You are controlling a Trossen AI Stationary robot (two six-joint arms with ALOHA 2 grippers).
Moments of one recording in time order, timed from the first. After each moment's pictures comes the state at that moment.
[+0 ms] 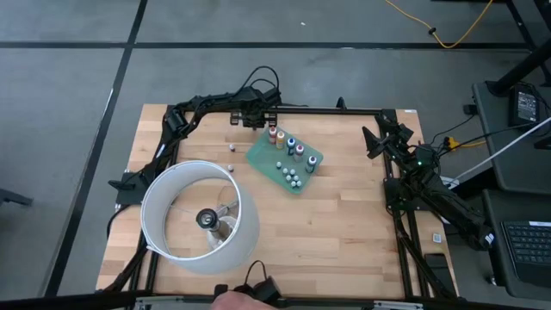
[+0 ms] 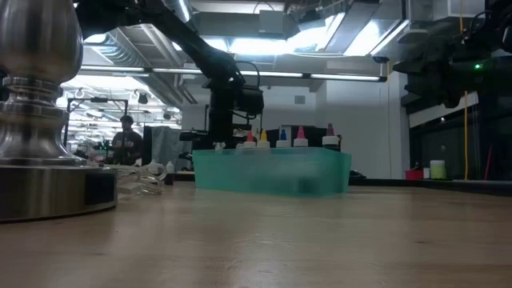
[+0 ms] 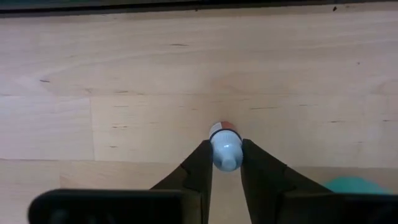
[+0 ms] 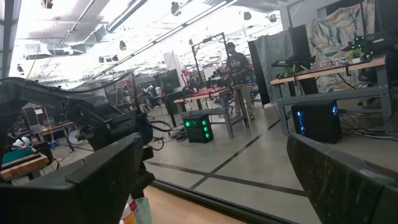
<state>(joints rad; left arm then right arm) 0.62 2.19 1.74 -0.98 -0.21 -0.95 -0.77 0.00 0.01 0.24 0.06 0.25</state>
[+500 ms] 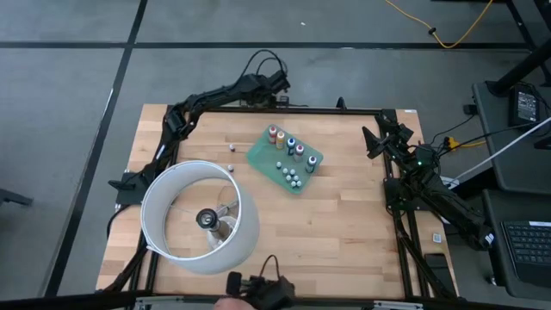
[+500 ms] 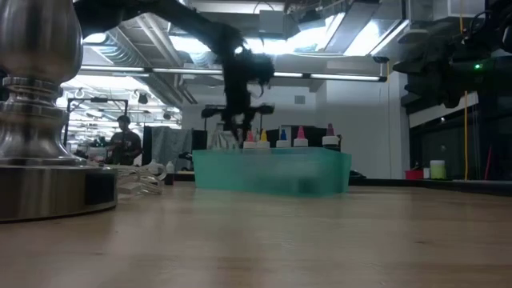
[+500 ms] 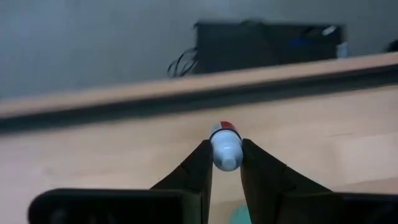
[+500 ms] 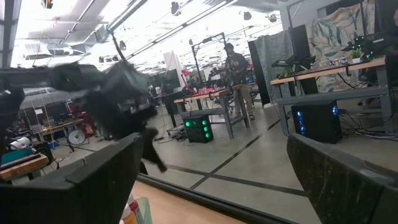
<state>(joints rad) 0.60 2.19 1.99 -0.99 -0.31 -0.82 -0.77 0.00 0.01 0.24 0.06 0.25</state>
